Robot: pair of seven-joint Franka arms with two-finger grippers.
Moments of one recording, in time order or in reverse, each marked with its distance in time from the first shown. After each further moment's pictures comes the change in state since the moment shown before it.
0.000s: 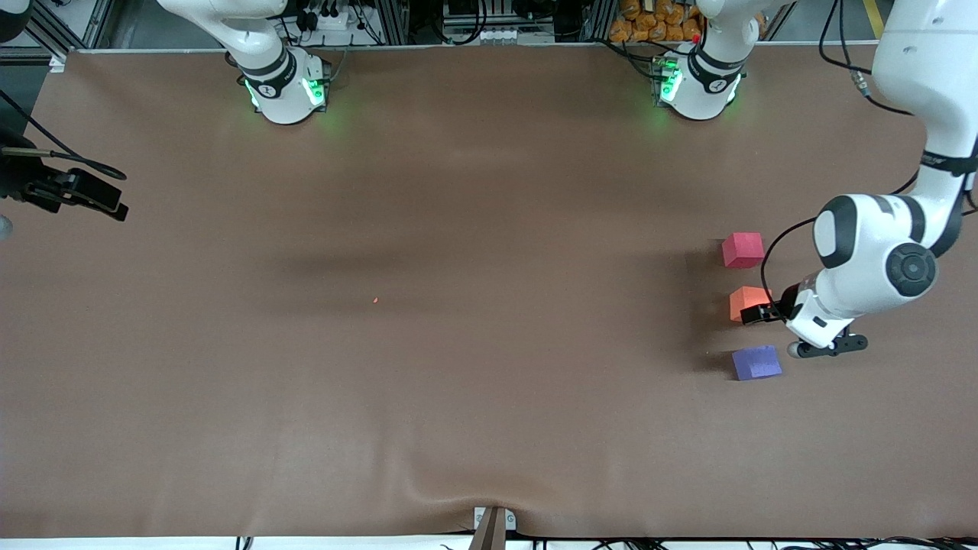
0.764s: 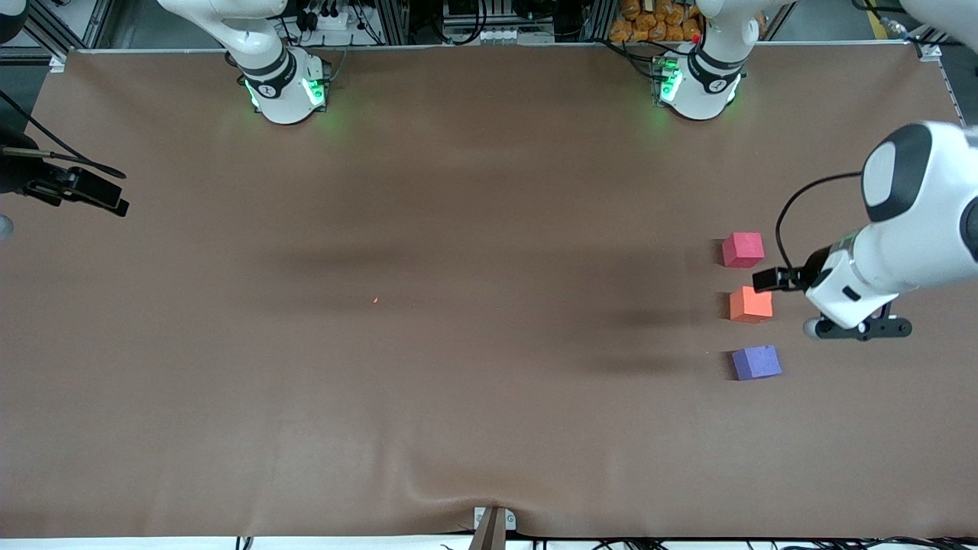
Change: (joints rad) left arm -0.006 -0.148 -0.138 0.260 0.000 -0.493 -0.001; right arm -0.004 0.002 0.001 0.000 0.001 0.004 0.010
